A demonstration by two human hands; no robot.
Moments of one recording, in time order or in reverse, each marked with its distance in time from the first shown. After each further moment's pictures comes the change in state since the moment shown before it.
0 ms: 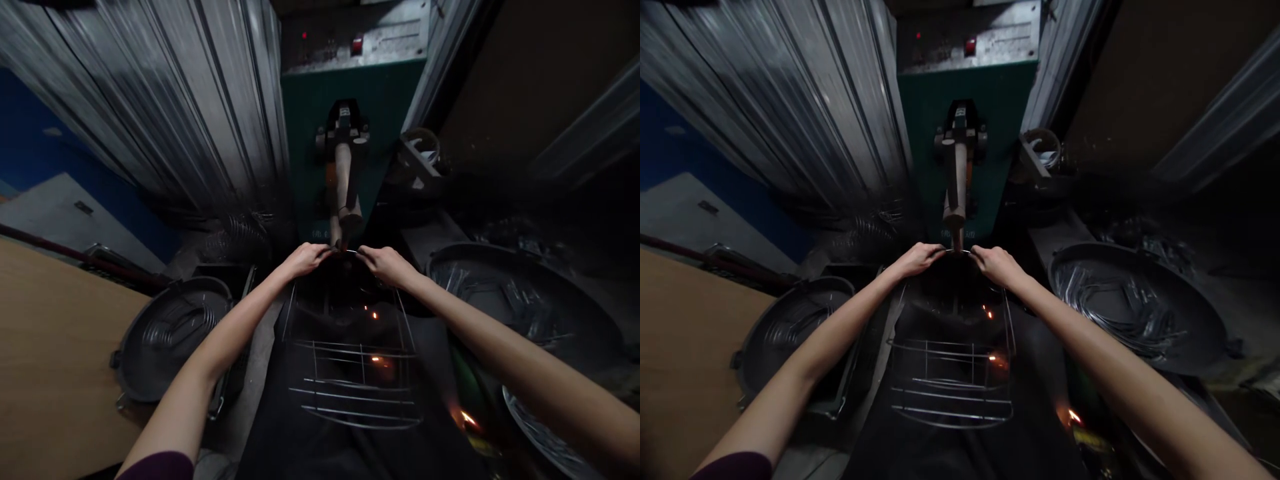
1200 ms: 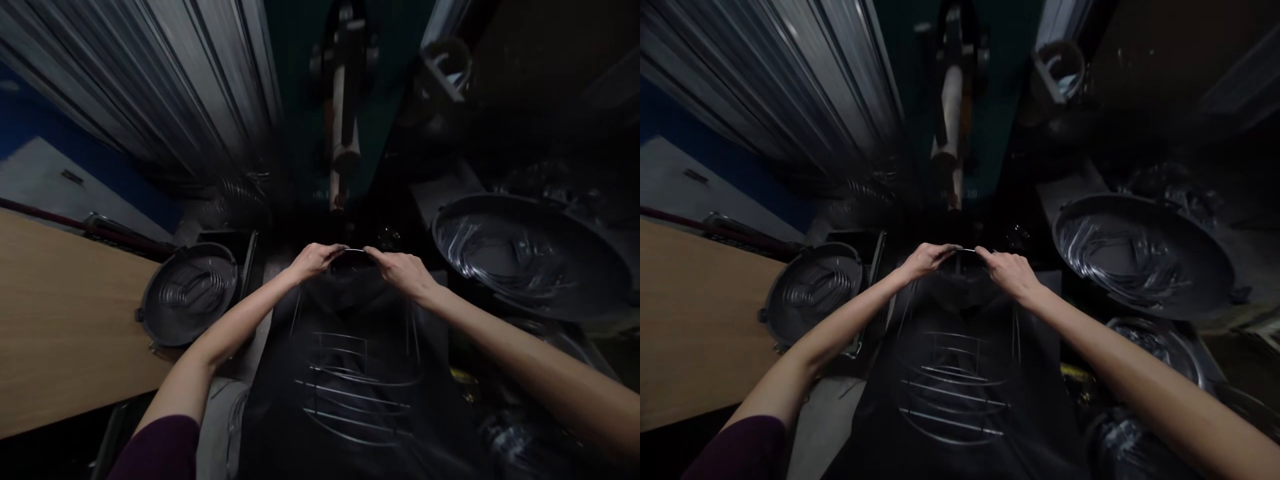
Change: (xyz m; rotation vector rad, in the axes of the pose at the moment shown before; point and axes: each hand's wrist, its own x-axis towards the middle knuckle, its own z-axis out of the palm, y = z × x) left_hand -0.056 0.034 0.076 -0.213 -0.030 0.038; right_hand -0.100 -0.015 0.028 -0.244 -0.164 0.008
